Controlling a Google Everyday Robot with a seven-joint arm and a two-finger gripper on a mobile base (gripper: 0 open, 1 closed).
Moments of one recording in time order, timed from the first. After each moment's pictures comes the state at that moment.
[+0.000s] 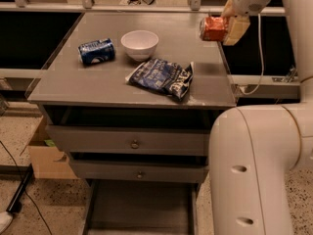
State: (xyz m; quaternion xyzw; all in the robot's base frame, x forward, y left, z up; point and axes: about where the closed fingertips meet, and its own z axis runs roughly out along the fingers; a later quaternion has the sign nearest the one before) arm 0.761 -0.220 0.939 -0.71 0.66 -0.10 0.24
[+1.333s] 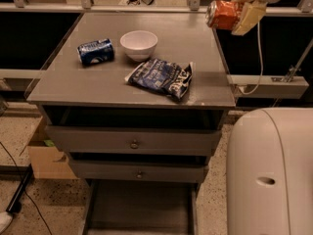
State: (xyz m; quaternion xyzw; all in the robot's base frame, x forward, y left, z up) arm 0.722 -0.226 0.993 -0.70 0.64 -0.08 0.30
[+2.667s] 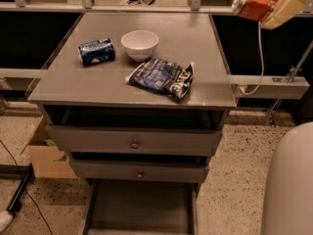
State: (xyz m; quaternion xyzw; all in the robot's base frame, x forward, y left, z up) arm 0.670 -0.278 1.036 -0.67 0.65 -0.06 0.36
